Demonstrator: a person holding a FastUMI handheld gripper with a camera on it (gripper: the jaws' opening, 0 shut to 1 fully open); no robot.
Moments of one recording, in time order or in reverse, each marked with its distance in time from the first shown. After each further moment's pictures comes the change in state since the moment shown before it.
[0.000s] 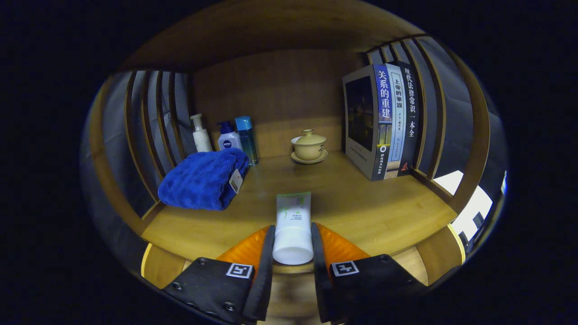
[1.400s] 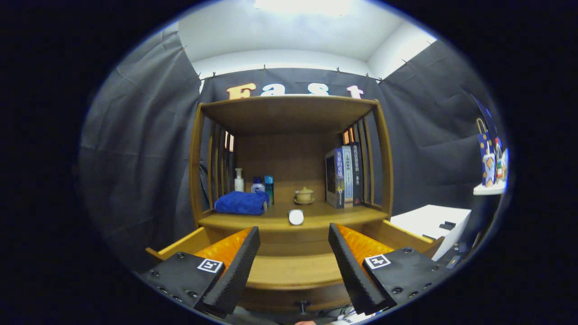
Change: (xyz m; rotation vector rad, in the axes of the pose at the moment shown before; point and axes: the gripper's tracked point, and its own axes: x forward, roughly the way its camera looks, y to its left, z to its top) arm -0.243 0.016 -0.088 -0.033 -0.479 0.023
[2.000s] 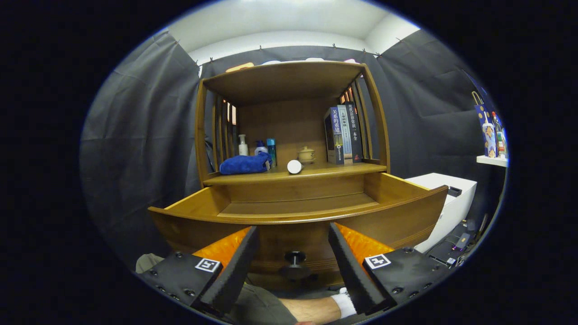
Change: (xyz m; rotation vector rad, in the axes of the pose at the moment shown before) arm -0.025 -0.030 -0.076 0.036 0.184 0.000
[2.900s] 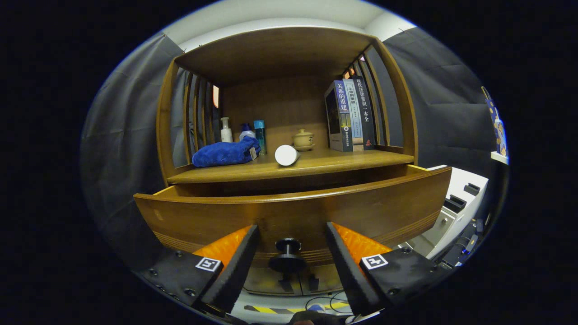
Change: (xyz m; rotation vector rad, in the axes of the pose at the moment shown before) arm 0.138 0.013 0.004 0.004 0.043 0.007
